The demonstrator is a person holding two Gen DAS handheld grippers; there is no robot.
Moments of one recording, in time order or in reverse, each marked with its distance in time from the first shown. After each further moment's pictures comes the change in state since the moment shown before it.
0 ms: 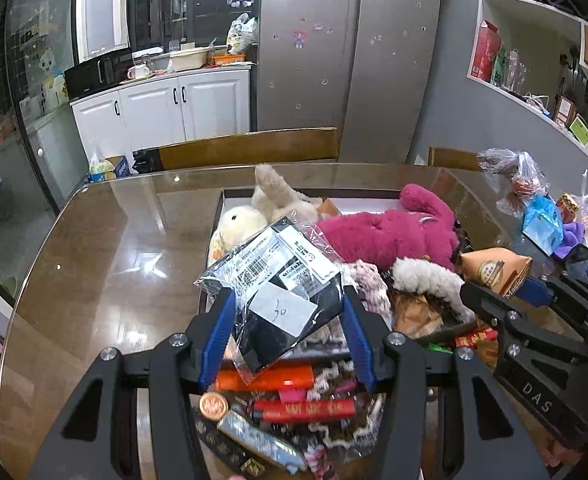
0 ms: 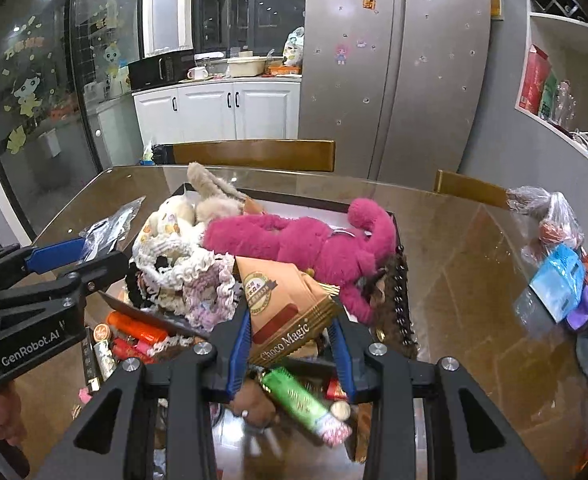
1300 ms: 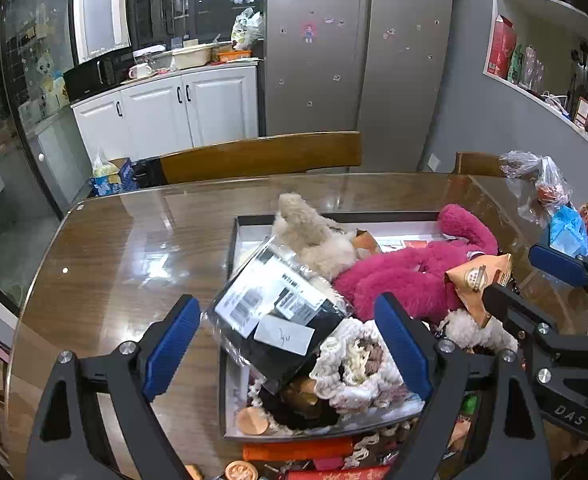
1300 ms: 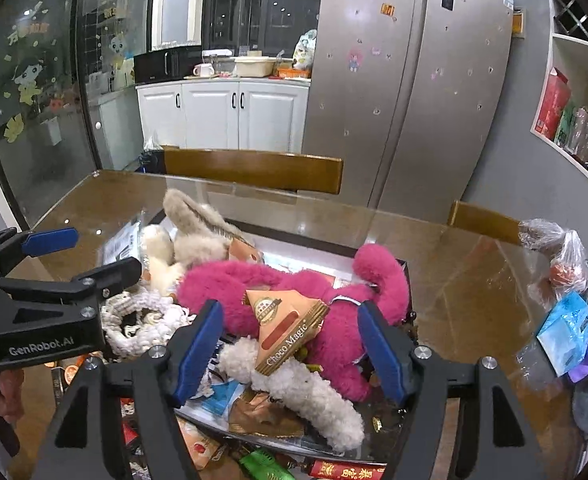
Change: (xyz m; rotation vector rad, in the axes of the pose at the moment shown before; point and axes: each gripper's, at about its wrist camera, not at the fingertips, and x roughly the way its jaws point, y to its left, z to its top) left arm 0.044 0.024 0.038 0.008 0.016 0.034; right arm 0.038 -0.001 0.044 -0.062 -0.020 -0.009
